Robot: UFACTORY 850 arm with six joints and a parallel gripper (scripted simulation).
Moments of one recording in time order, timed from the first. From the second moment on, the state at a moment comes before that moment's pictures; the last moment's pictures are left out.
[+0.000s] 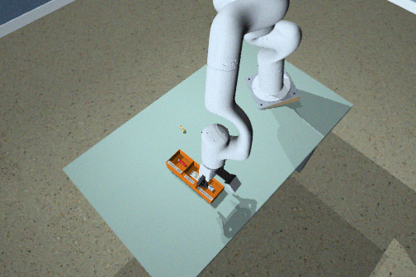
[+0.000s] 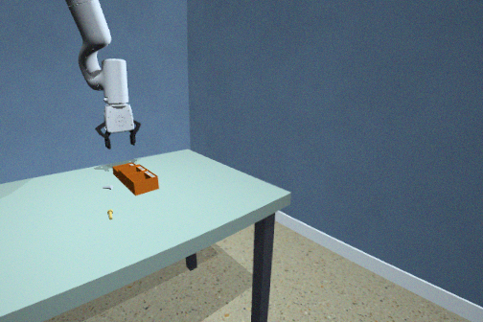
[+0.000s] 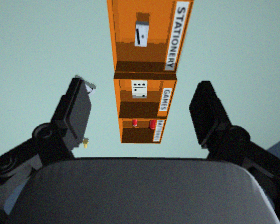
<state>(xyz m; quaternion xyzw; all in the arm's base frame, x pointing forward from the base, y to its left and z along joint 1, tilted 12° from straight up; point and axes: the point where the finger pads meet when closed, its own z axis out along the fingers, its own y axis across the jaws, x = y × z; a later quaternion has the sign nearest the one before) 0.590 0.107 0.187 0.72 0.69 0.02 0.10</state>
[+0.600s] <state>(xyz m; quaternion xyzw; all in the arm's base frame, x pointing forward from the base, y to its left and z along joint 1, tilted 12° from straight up) 0.579 0.114 0.250 0.72 0.69 0.02 0.10</state>
